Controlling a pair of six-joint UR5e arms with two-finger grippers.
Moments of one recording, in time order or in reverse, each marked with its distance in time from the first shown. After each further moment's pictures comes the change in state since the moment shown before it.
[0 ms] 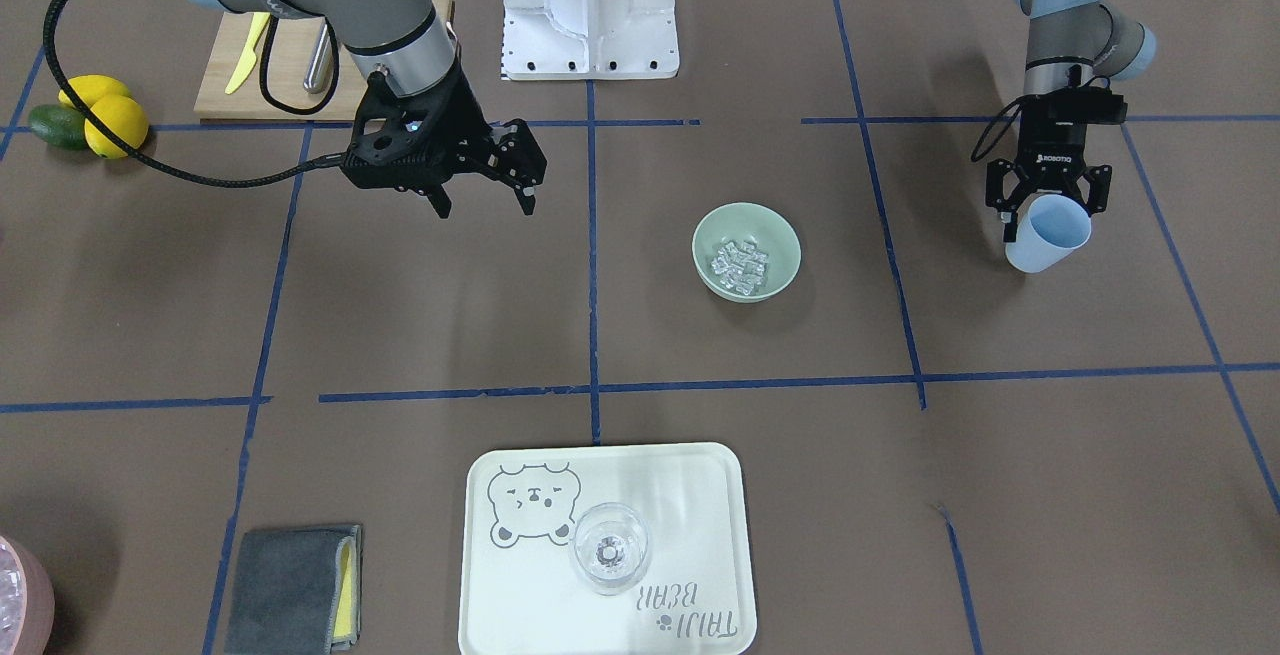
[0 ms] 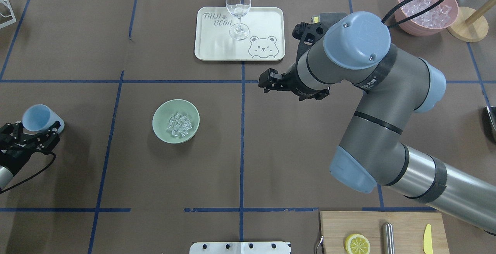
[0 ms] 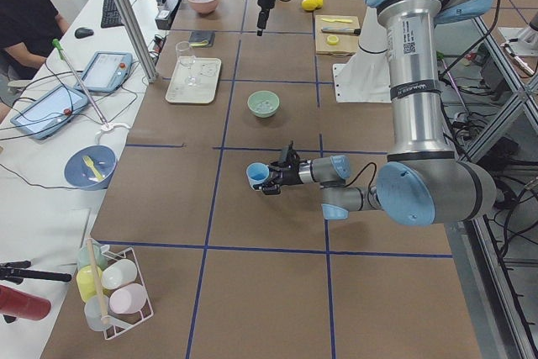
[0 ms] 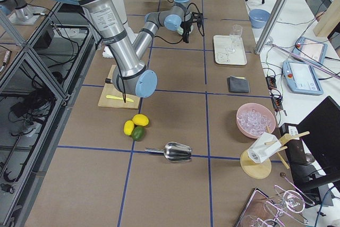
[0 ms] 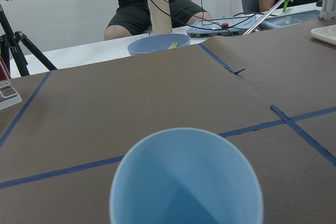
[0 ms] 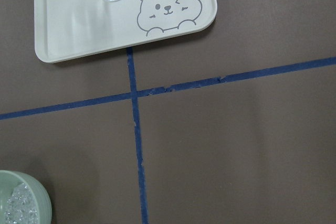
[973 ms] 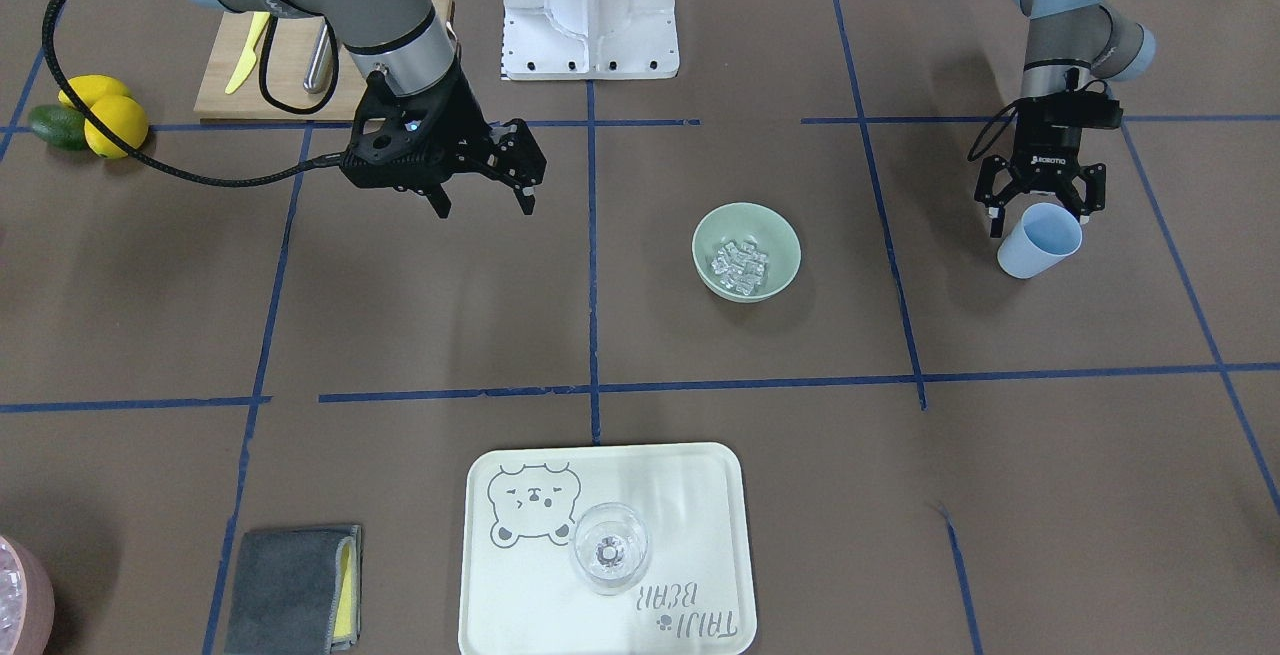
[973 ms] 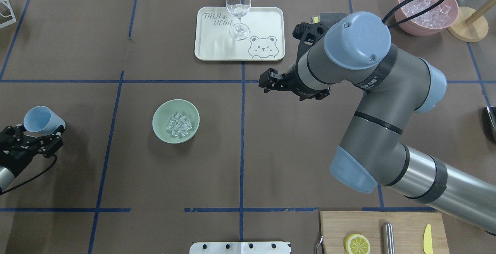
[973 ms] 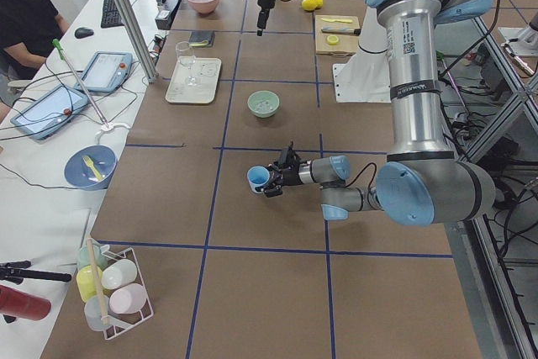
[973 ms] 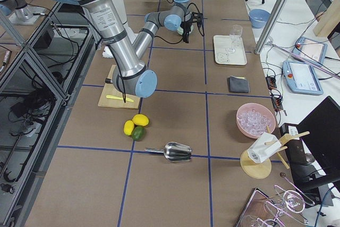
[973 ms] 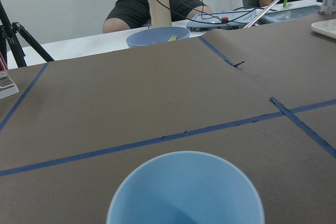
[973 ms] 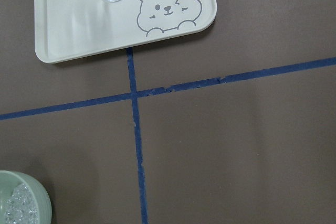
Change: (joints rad) left arm 0.000 0.000 -0.001 -0.003 -0.048 -0.011; right arm 0.000 -0.002 0.002 0.000 -0.001 0.000
